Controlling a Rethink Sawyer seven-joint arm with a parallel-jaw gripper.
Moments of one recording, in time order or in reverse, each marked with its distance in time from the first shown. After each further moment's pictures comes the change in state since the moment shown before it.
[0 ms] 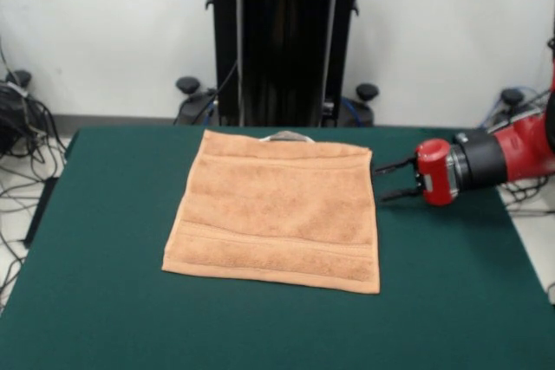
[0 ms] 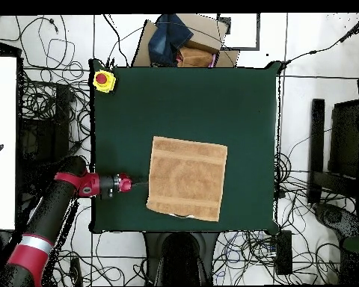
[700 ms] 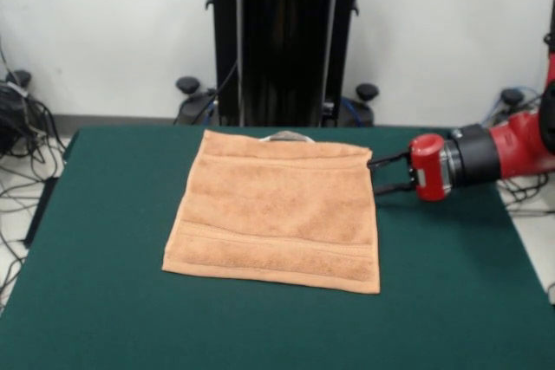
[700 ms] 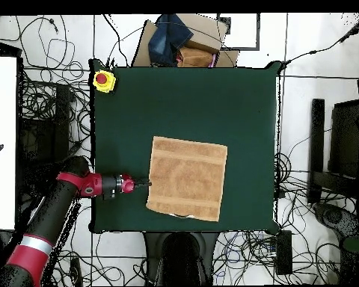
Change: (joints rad) arm 0.001 -0.006 0.001 0.034 0.000 0.000 0.000
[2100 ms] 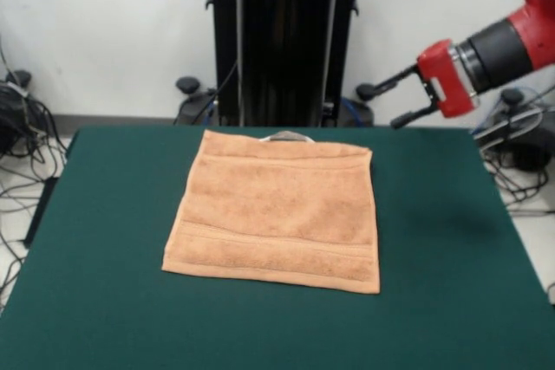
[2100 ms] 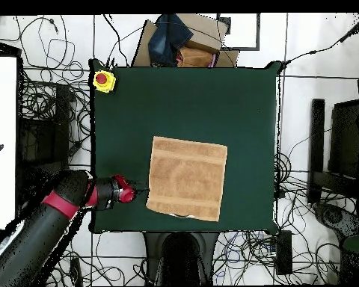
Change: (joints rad) arm 0.075 -0.514 0.190 0.560 -0.056 -0.380 0.000
